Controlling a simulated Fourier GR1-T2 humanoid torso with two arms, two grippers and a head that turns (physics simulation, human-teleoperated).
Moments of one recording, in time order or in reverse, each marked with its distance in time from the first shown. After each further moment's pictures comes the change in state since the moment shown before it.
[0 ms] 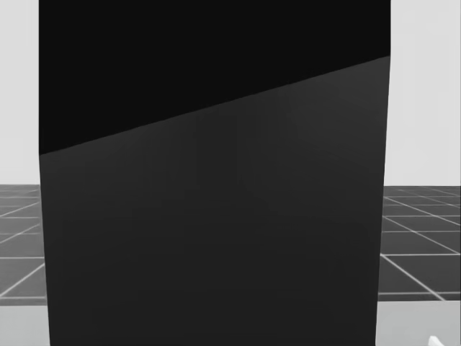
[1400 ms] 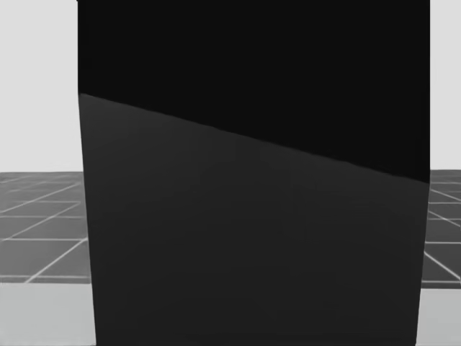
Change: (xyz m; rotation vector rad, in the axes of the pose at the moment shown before) left arm -0.004 0.037 0.069 -0.760 0.307 -0.149; right arm -0.003 -0.017 0.086 0.908 0.045 0.095
